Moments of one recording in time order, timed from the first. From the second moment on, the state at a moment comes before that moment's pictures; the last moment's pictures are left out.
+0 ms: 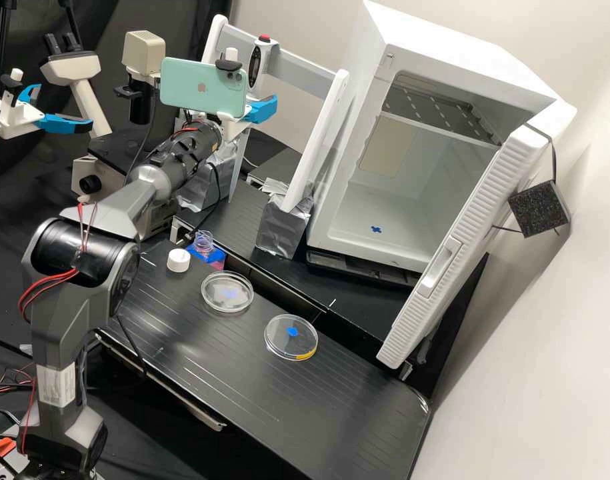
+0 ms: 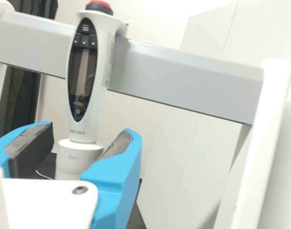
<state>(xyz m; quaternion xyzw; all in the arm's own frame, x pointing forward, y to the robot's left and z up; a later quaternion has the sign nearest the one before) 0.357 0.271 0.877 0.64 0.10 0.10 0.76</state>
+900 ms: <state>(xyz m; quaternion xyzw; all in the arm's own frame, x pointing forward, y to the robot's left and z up) 0.361 0.271 0.869 0.64 0.11 0.09 0.76</state>
